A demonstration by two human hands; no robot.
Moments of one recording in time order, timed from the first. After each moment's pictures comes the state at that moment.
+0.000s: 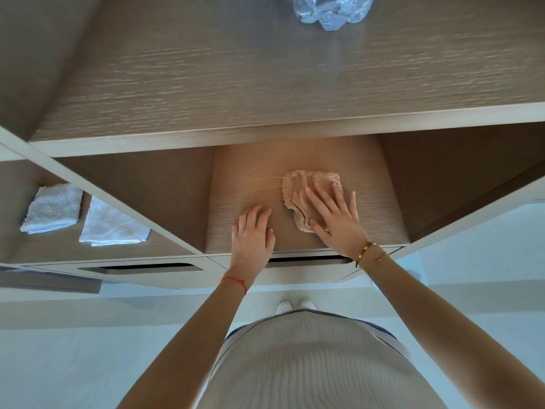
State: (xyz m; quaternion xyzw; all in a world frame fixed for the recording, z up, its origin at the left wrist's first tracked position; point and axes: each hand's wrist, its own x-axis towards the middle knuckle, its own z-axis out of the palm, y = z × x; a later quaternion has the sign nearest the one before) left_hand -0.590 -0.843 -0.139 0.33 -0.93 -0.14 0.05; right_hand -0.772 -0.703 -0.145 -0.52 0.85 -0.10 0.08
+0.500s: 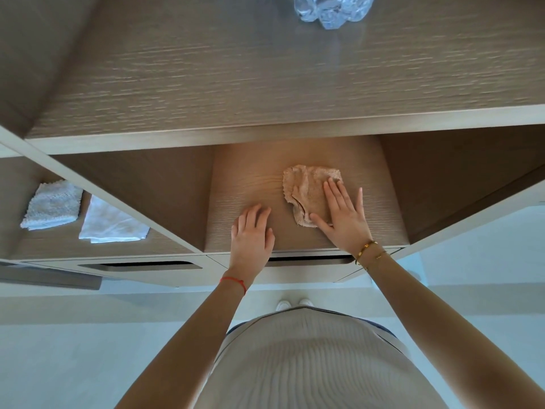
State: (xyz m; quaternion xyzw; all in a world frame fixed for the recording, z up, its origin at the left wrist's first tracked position) left_hand -0.589 -0.841 -0.142 0.33 -0.93 -0.14 0.06; right_hand -0.780 -0.705 -0.147 -0.46 0.88 -0.10 0.07
